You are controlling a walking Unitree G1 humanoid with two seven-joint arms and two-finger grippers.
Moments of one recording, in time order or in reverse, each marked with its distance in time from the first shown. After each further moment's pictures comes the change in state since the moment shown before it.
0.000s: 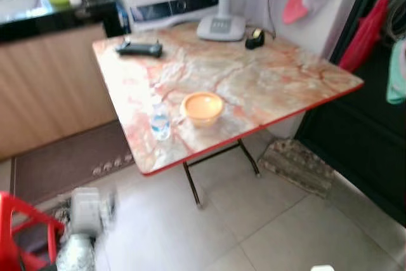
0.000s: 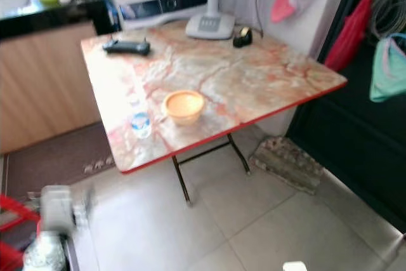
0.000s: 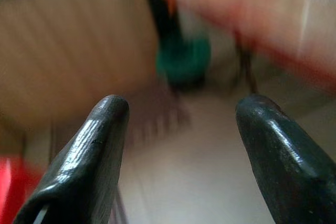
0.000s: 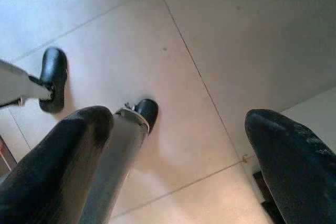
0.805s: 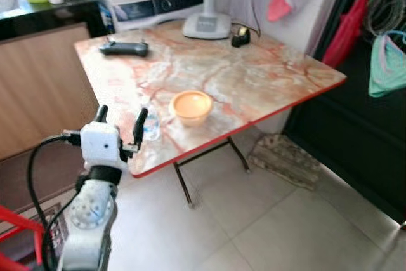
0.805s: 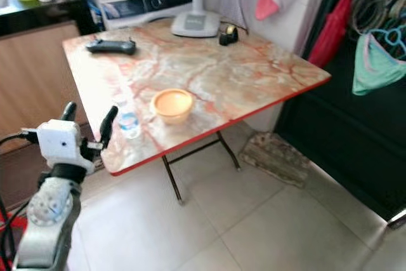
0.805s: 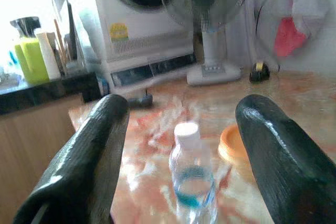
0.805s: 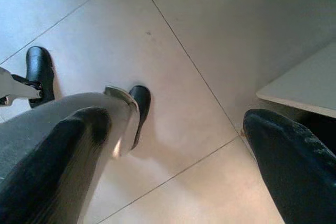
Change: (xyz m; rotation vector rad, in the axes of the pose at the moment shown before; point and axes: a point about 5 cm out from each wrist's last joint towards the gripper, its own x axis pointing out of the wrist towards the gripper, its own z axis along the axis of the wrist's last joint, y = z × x) left arm -0.007 -0.037 0.157 -0.091 -0.459 -0.129; right arm -0.004 -0.004 -0.017 0.055 0.000 -0.021
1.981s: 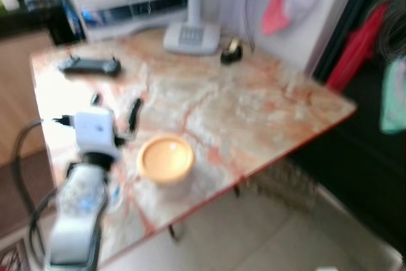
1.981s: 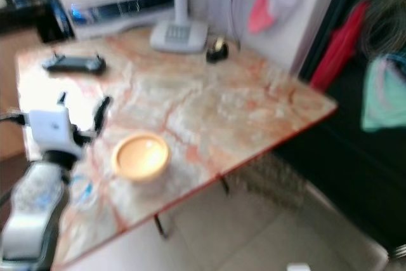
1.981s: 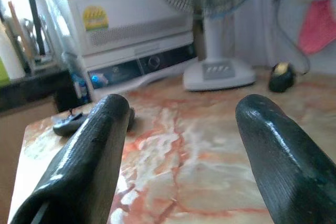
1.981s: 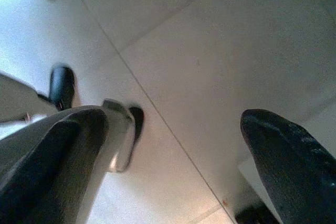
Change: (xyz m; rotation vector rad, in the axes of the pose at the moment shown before) left arm 0.011 0.010 0.027 0.027 0.013 0.033; right arm 0.001 0.003 0.012 -0.023 -0.062 0.039
